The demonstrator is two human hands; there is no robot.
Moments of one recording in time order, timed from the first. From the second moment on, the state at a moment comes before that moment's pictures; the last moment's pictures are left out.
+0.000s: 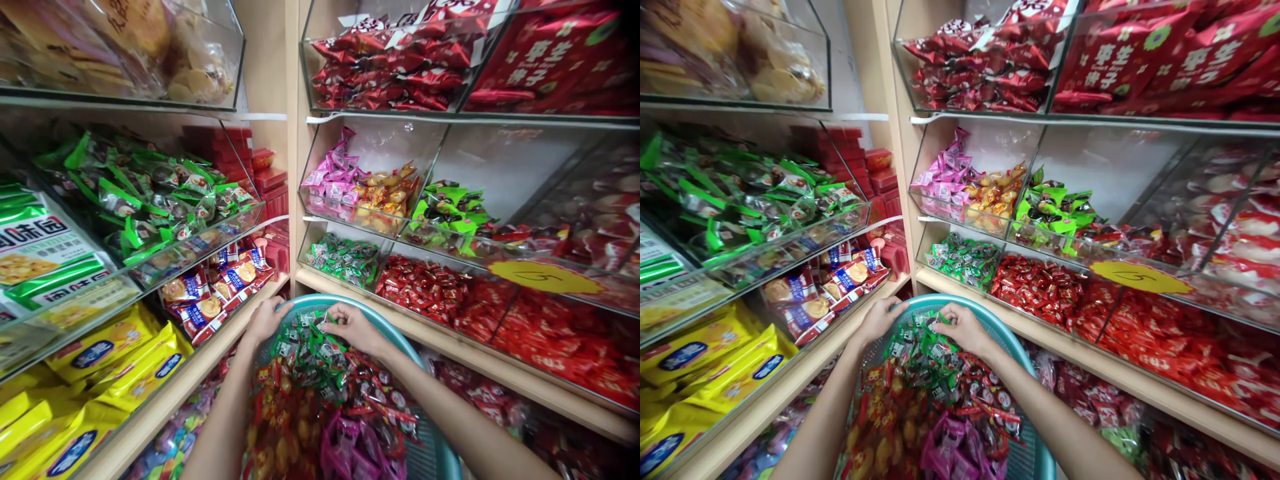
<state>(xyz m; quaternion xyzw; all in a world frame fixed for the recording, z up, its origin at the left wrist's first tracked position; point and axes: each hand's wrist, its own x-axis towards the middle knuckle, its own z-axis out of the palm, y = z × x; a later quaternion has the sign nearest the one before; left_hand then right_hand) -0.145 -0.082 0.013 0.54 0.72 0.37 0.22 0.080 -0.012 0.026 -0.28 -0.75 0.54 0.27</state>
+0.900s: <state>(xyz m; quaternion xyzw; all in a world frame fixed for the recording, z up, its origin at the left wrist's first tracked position) -0.149 -0.083 0.010 0.54 0.72 0.37 0.22 0.038 0.084 0.094 -0.28 -0.94 0.05 0.18</state>
